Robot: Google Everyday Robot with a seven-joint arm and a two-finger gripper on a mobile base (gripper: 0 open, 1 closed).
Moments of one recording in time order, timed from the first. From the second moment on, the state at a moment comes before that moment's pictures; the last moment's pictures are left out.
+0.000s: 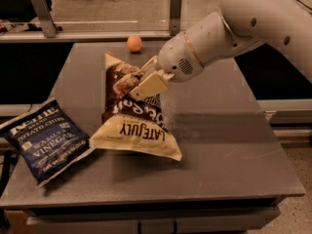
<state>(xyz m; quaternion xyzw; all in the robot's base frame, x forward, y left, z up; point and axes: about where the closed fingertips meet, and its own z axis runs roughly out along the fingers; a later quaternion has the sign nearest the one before) 0.510 0.034 0.923 -0.60 0.66 0.33 0.31</state>
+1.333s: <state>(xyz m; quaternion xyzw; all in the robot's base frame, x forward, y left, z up) 0.474 0.062 0.909 -0.64 0.63 0.35 0.27</state>
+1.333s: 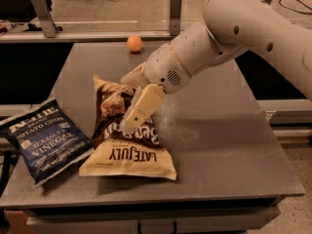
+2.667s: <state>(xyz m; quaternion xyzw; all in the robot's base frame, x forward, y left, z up) 0.555 -0.094 0.998 -0.54 0.68 0.23 0.43</state>
